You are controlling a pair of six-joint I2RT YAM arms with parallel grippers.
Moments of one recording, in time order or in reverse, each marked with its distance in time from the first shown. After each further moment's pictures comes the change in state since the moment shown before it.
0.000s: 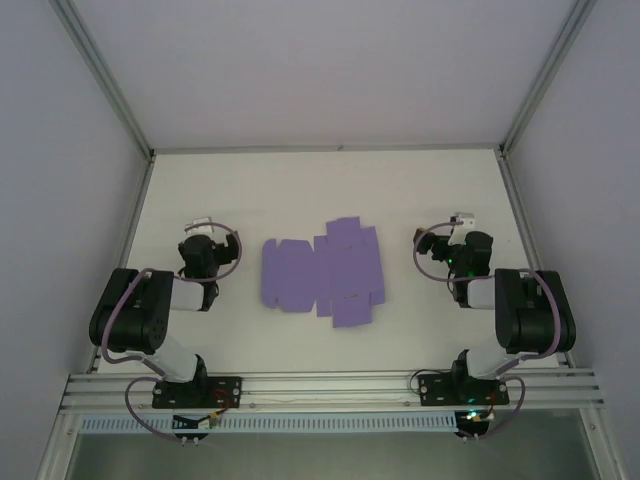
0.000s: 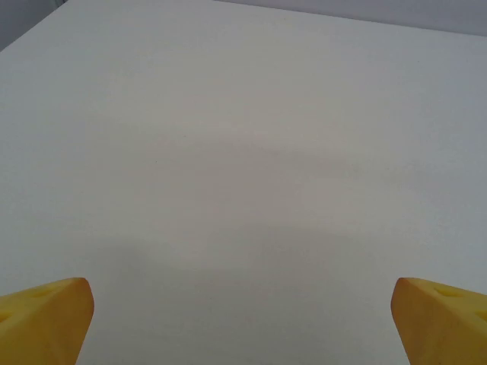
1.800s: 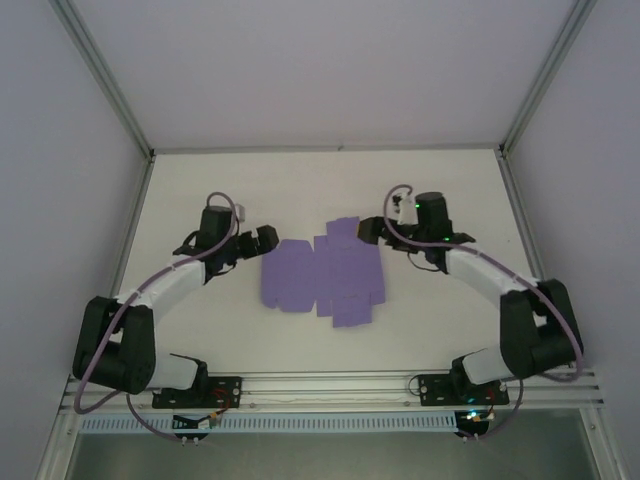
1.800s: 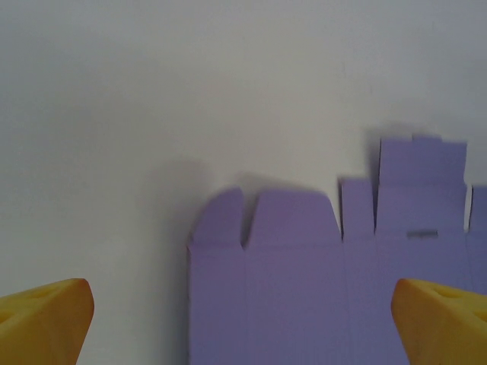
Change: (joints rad) left arm -0.179 -0.205 0.364 -0.956 0.439 -0.350; right arm 0.380 -0.093 0.464 -0.881 -0.296 0.320
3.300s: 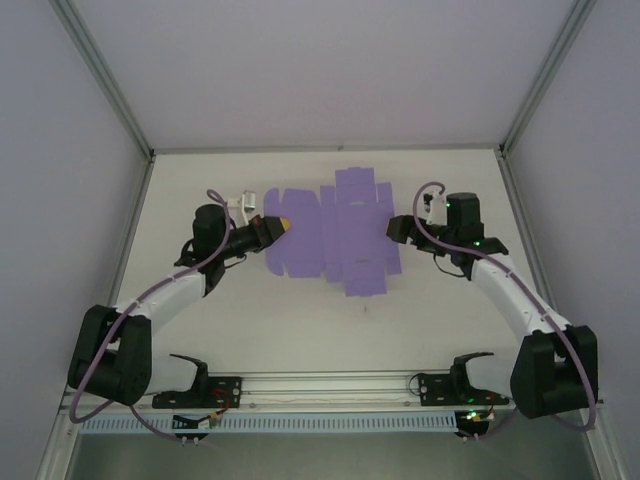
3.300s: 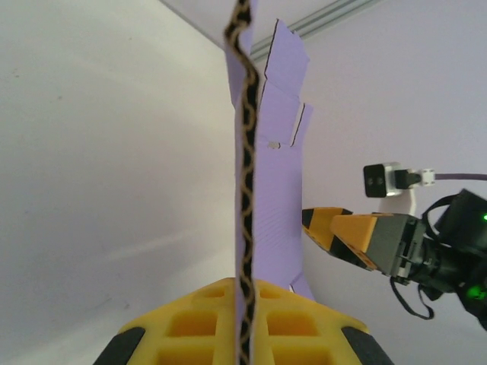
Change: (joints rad) left arm -0.015 -0.072 -0.095 0.555 0.475 -0.385; right arm -0.151 -0.243 -0.006 -0.254 0.042 -0.064
